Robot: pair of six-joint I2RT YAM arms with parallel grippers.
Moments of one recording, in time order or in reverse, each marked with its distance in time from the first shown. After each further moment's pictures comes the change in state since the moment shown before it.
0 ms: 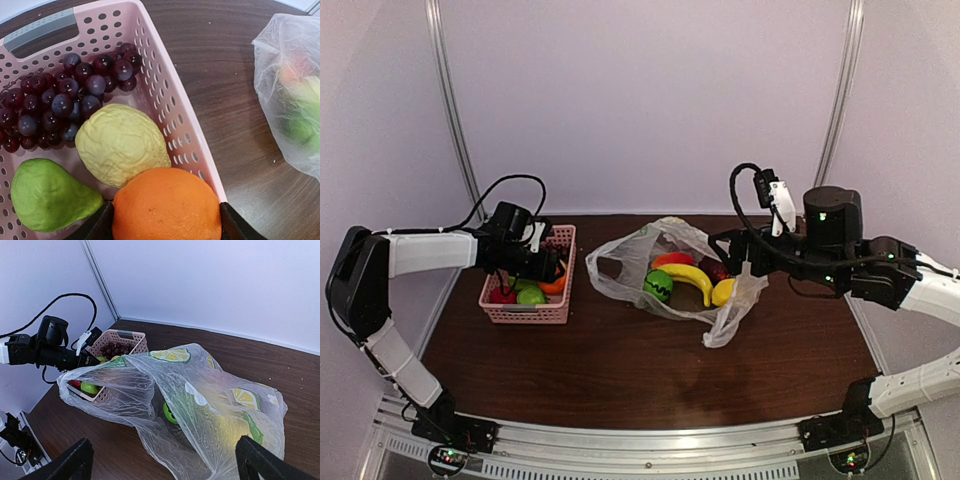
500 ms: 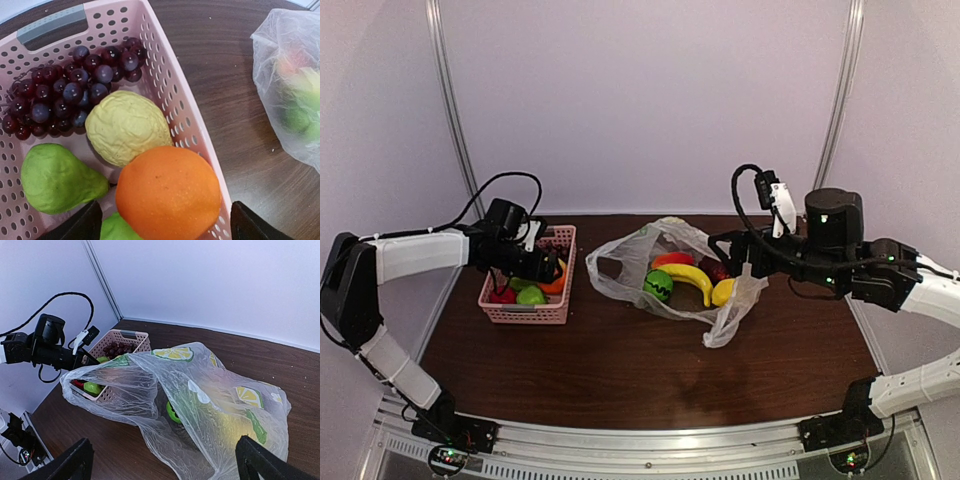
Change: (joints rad) left arm 0.000 -0.055 0.000 -0.079 -0.002 0.010; right arm 0.000 -0.010 -0.017 0.011 -0.014 0.011
